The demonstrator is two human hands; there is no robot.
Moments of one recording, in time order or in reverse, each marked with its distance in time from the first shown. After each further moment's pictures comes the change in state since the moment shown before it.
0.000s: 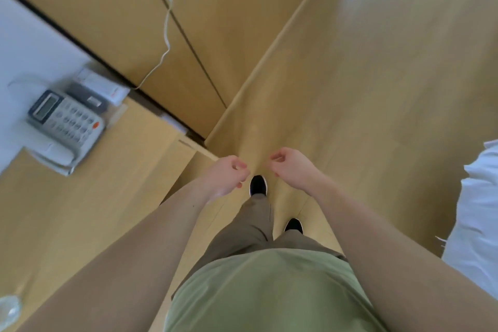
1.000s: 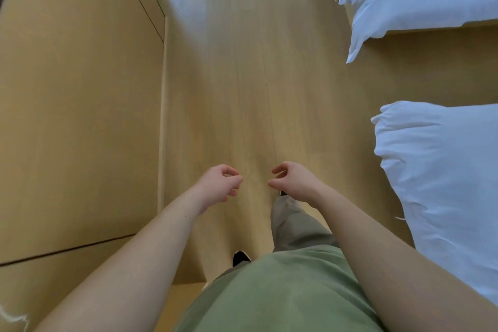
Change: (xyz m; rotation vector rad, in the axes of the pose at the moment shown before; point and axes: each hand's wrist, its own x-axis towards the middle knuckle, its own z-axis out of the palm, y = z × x) left_hand 0.255 0.360 -0.025 0.211 -0.324 0.204; right_hand 0.119 0.024 -0.299 0.381 0.414 0.302
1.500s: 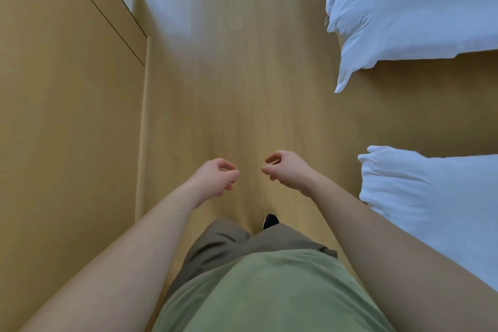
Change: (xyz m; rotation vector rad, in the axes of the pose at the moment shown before) left_hand 0.139 0.213 -0.019 0.063 -0.007 0.043; right_hand 0.150 -0.076 -0.205 0.077 -0.007 -0.027
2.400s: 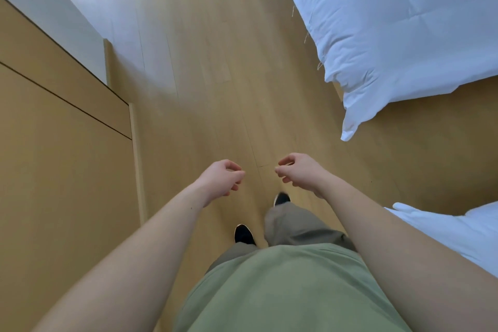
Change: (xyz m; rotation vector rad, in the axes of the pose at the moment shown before) left_hand 0.271 0.215 -0.242 0.081 -0.106 0.061; right_hand 0.250 -0.245 -0.141 0.162 0.138 0.124
